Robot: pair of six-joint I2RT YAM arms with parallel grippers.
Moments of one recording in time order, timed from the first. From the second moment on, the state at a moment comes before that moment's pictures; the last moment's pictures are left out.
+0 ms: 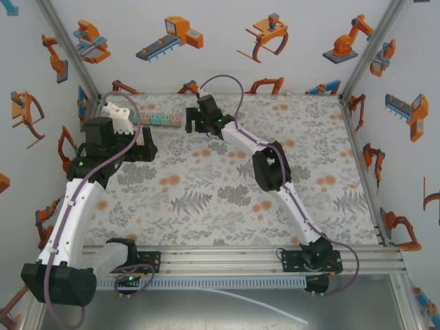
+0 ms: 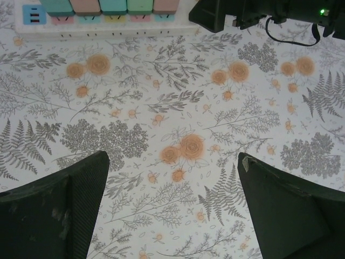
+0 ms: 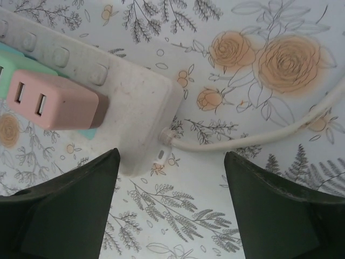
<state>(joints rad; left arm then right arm) -0.15 1.04 1.07 -0.59 0.15 -0.04 0.65 2.66 2.36 -0.30 -0.03 0.39</state>
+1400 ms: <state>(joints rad) -0.23 1.21 1.09 -0.50 0.01 -0.33 0.40 2.23 1.78 -0.53 -0.14 0.28</state>
